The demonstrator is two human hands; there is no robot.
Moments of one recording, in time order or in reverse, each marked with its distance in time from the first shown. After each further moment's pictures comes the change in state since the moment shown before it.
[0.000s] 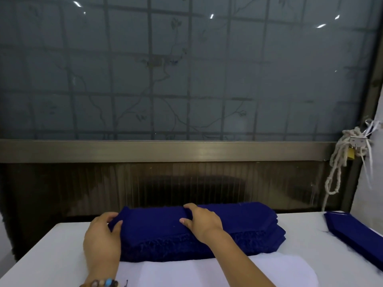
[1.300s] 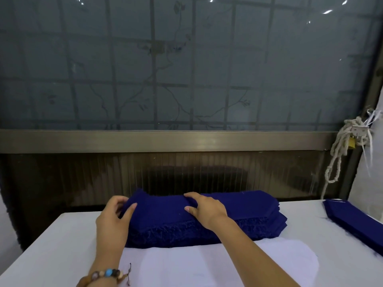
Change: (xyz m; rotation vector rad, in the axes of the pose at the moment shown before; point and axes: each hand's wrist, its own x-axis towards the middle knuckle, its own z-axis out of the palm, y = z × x) left_hand 0.002 -0.009 0.000 -0.318 -0.140 0.140; right_hand 0.000 0.001 0.001 -0.016 0.009 -0.036
